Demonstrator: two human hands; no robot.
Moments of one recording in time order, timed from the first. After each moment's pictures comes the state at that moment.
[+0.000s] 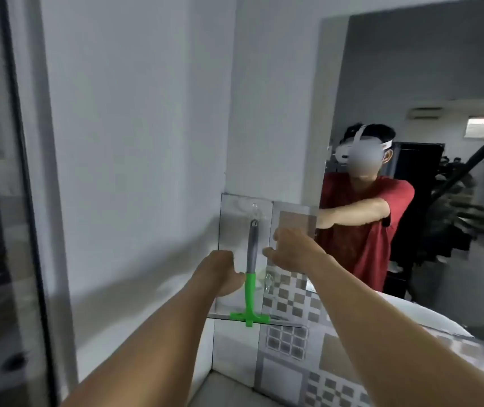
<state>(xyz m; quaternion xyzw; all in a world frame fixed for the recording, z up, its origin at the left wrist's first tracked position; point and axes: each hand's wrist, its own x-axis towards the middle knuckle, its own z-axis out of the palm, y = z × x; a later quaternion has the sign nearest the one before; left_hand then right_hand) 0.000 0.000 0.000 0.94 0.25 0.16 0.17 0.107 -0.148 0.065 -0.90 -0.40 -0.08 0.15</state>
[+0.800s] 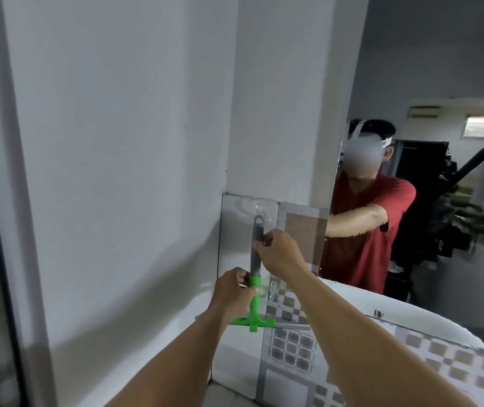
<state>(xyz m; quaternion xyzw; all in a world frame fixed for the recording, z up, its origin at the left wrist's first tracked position) 0.043 0.000 -0.052 0.84 0.24 0.26 0.41 0.117 -0.096 0.038 -0.85 -0.32 -0.05 0.41</state>
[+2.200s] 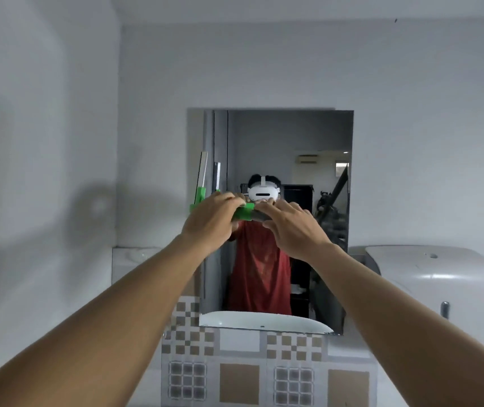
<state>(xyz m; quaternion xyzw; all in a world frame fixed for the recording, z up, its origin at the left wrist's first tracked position) 0.023 -0.209 0.204 0.87 -0.11 0.48 0.02 0.074 -0.403 0.195 -0.83 -0.37 -0.41 0.11</state>
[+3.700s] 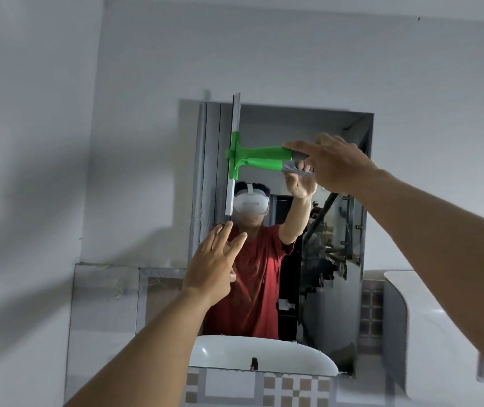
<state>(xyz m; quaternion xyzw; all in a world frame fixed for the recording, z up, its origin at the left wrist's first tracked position) 0.158 -0.172 0.120 0.89 -0.07 0.44 -0.04 0.147 -0.434 0.333 -0.83 -0.27 -0.48 -0.03</state>
